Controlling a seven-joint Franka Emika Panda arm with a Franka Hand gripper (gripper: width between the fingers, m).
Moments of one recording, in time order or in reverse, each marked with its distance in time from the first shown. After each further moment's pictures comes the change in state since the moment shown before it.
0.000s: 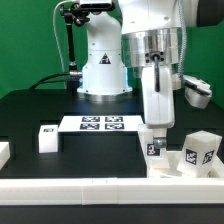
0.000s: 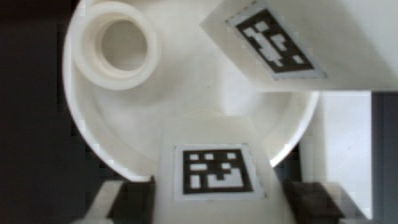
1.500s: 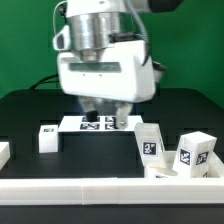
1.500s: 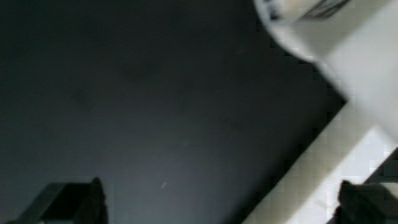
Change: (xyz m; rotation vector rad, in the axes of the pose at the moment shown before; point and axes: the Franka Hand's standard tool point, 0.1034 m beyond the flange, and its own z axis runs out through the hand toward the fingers) arm 0.095 0.011 -0.034 -0.011 0.018 -0.831
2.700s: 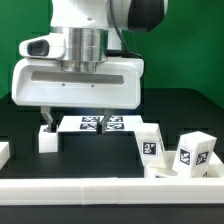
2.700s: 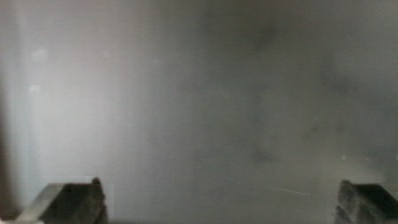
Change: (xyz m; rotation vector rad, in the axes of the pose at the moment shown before) arm 0.020 0.035 0.015 -0.156 0.016 -1.035
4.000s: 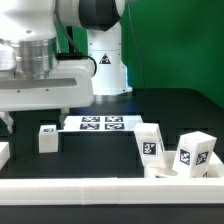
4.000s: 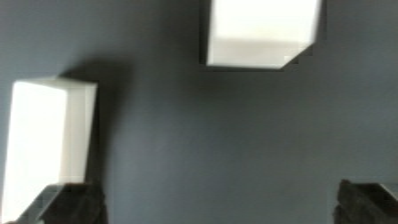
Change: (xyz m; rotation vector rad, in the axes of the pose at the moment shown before) arm -0.055 0.063 0.015 0.090 -0.251 -0.039
